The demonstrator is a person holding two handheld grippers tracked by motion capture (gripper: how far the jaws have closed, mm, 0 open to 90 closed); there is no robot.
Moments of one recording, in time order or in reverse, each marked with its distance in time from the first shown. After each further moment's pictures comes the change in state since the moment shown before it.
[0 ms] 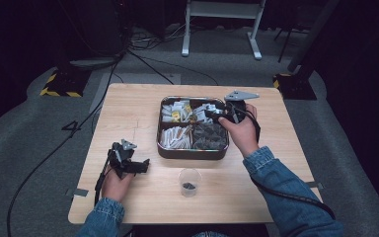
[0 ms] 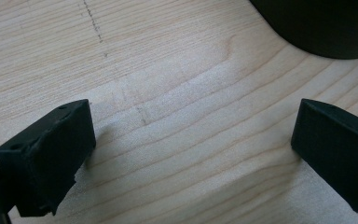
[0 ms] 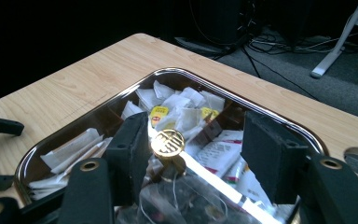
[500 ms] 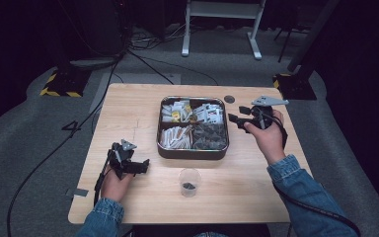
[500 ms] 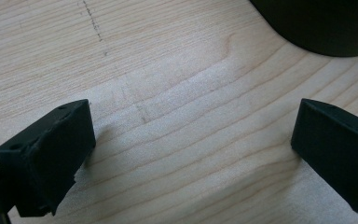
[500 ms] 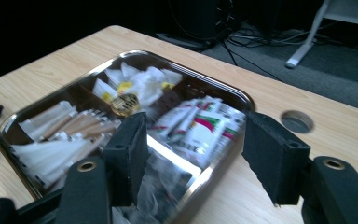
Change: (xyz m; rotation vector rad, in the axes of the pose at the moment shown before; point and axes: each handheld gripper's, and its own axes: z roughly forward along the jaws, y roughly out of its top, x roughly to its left) left arm 0.000 -0.001 -0.001 -0.002 -0.005 0.004; right arm -0.038 -0.025 -0.059 0.005 -0.062 0.022
